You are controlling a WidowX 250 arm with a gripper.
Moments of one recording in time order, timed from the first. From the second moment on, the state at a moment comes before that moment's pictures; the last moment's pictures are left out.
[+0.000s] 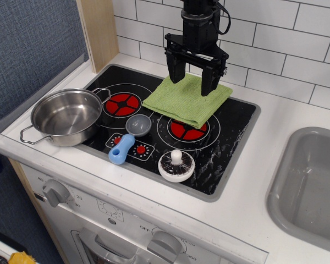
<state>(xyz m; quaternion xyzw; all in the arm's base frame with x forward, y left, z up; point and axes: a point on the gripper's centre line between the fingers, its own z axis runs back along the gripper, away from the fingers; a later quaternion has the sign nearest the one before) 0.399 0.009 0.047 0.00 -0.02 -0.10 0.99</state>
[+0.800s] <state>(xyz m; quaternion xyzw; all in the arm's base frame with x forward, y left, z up) 0.364 0.016 0.048 -0.05 -0.01 -0.08 1.00</state>
